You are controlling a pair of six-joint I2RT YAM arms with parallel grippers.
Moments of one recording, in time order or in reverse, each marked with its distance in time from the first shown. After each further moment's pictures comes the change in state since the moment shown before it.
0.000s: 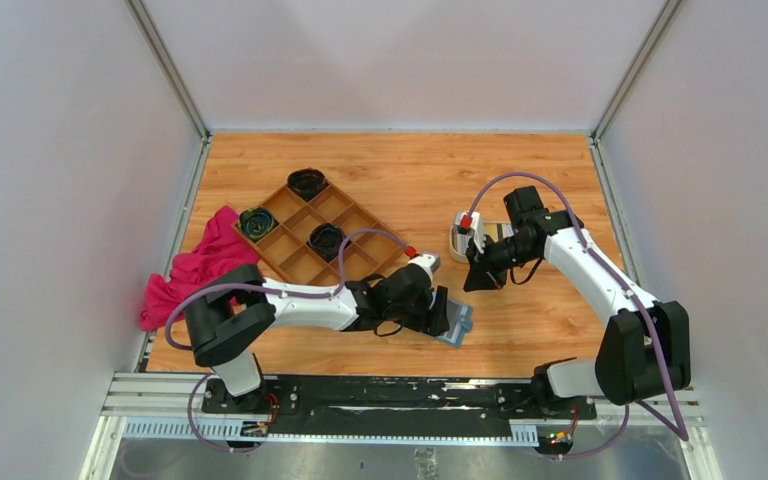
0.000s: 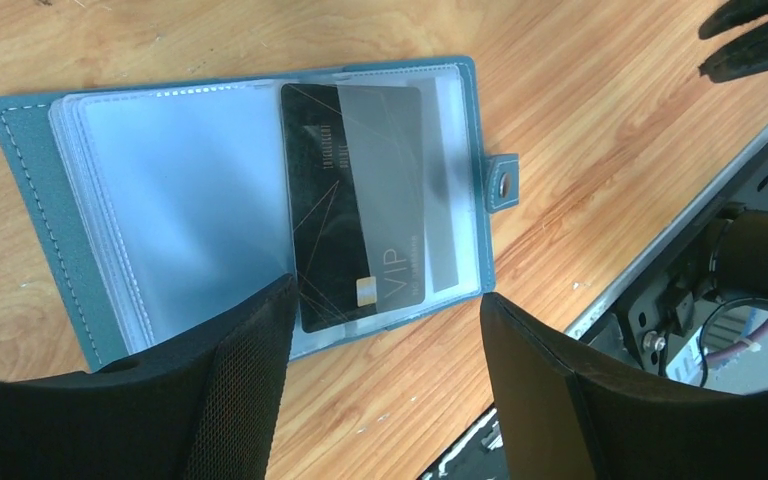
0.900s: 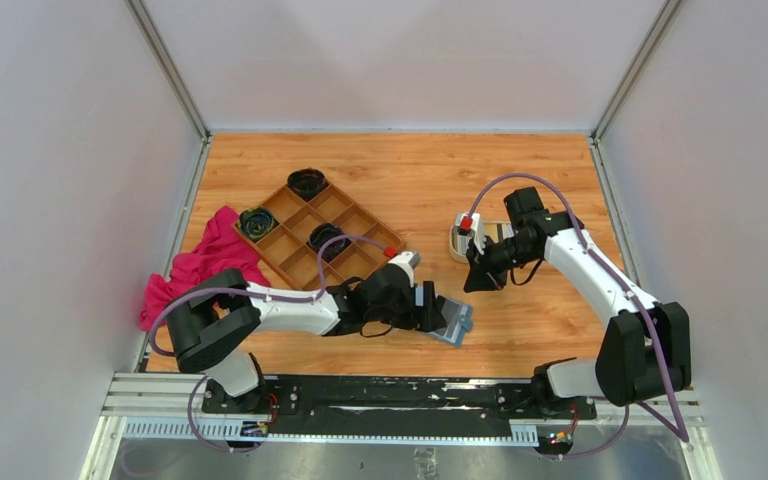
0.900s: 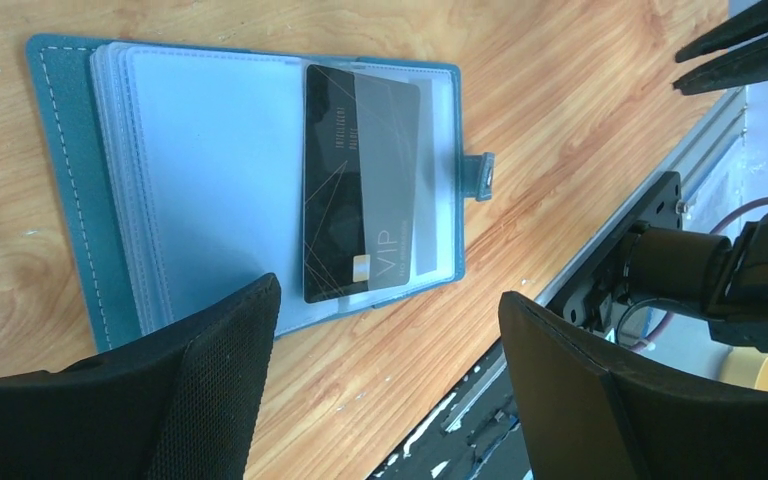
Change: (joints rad) left arm 0.051 -0.079 -0.156 0.180 0.076 -0.163; right arm 0.000 -0.005 -0.008 0.002 0.000 -0.007
